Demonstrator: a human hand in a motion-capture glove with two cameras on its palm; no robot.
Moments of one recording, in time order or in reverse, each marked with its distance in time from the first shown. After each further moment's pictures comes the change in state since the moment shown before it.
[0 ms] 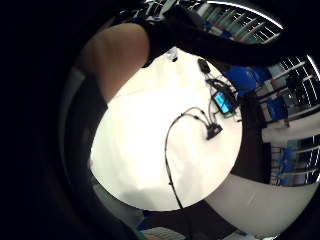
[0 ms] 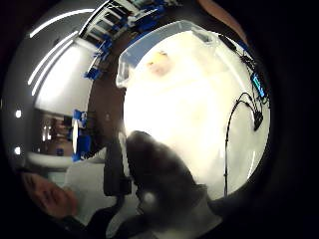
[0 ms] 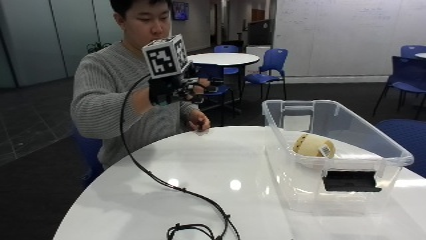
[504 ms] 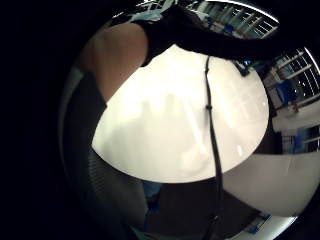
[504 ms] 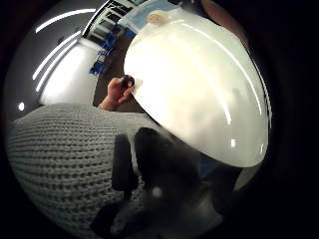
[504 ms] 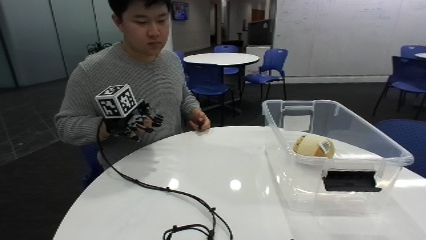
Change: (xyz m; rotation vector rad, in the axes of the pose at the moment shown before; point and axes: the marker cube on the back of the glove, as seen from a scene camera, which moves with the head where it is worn) arm -0.078 0.267 0.126 -0.015 -0.102 0.102
